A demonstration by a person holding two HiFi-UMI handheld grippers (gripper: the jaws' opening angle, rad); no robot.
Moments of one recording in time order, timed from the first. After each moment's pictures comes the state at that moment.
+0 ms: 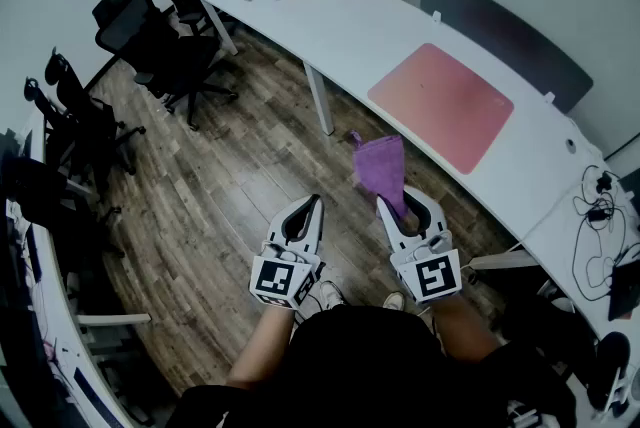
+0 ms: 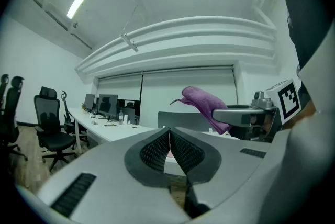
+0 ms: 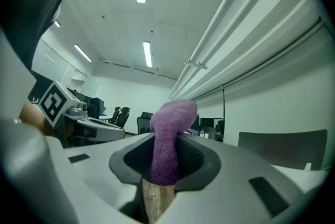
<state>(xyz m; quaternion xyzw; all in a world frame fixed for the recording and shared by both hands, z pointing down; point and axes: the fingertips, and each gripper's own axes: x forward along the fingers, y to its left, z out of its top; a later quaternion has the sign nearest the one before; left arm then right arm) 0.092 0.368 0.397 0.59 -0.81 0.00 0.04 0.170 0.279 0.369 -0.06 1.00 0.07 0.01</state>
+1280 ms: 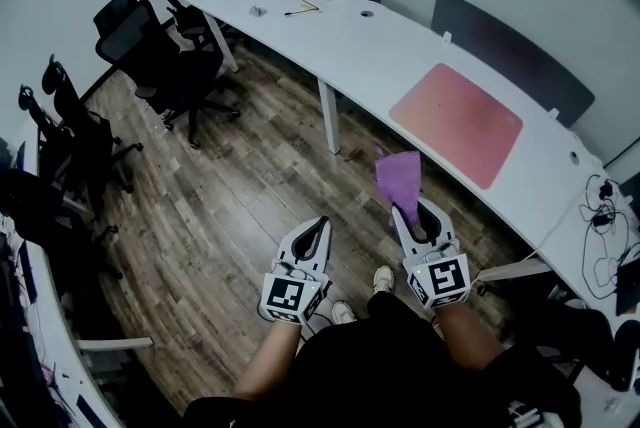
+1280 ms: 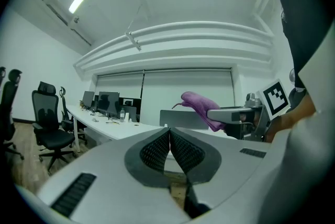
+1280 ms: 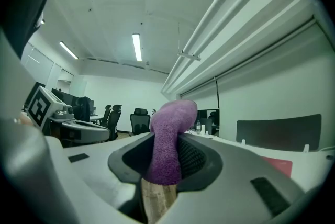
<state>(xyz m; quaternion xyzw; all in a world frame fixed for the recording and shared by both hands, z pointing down) 0.031 0.426 0.422 0.61 -0.80 0.00 0.04 0.110 0.307 0.397 -0.11 0.99 0.03 -0.01</state>
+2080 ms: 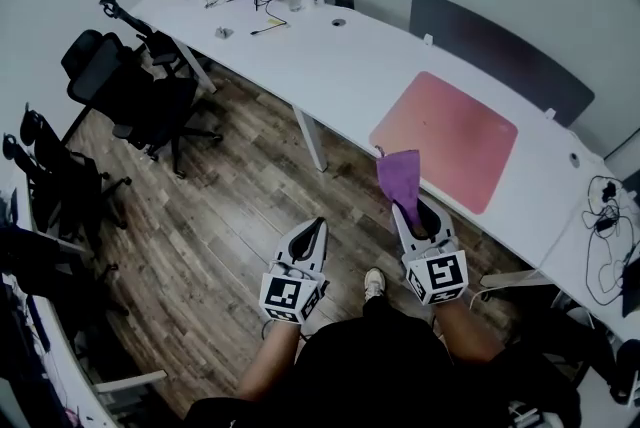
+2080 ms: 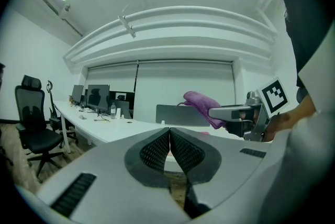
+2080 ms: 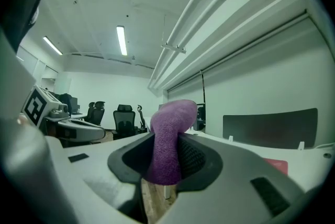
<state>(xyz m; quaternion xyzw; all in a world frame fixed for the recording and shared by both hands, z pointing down) -0.035 0.300 0.433 0.63 -0.77 0.02 0.07 0.060 0.176 0.412 -0.17 0.98 0.01 -0.04</state>
